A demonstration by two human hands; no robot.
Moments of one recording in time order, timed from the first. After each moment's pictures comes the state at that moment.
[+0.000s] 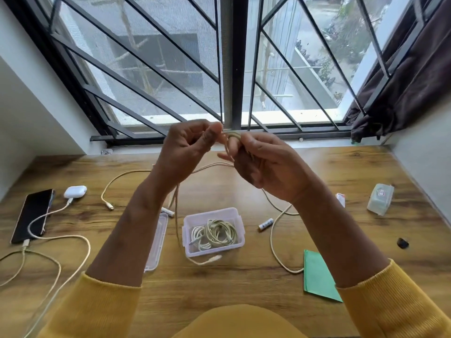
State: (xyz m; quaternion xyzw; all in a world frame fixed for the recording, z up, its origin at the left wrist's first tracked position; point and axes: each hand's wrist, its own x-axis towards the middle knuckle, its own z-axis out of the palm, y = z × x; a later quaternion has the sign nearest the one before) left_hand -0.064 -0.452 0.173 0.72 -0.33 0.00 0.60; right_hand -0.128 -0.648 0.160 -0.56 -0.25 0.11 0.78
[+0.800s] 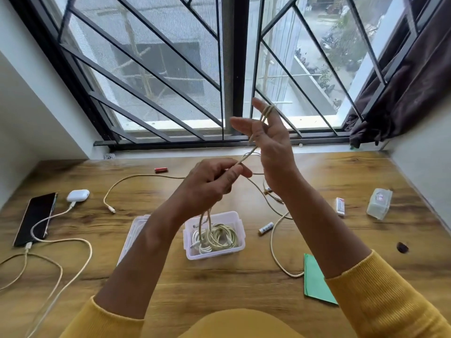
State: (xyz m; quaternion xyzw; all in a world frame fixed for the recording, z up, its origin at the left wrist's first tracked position) left_hand -0.094 -0.462 0.142 0.76 -0.34 -0.13 0.53; right_hand -0.102 -0.646 0.151 -0.67 -0.08 -0.20 0.72
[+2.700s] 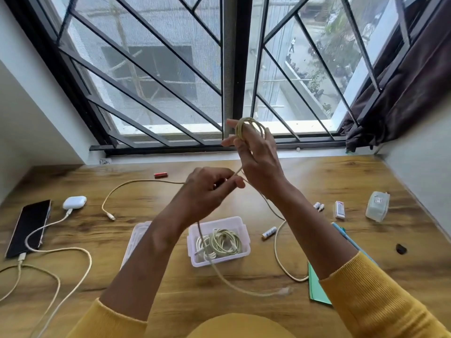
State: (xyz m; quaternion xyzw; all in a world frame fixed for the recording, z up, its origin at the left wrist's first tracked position) left_hand -0.079 -0.442 0.132 0.82 -0.36 -0.03 0.44; right_hand -0.086 -0.623 0.138 -0.88 -0.05 -0.27 0.40
